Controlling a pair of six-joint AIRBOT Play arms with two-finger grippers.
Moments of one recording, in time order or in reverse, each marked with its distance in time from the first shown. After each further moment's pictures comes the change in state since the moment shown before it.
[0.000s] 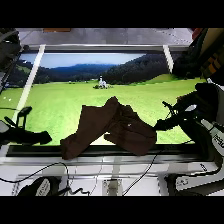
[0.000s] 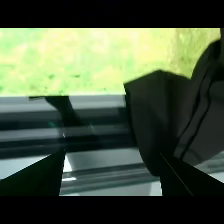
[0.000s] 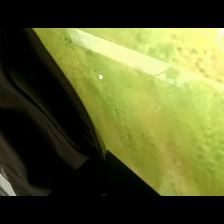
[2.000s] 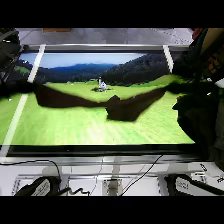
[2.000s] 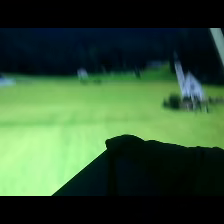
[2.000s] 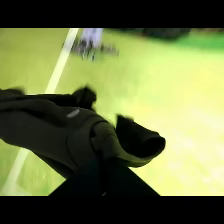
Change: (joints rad) left arm -0.070 -0.168 0.574 -0.359 0.497 0.160; right arm 0.001 0.348 0.410 0.271 -0.116 0.103
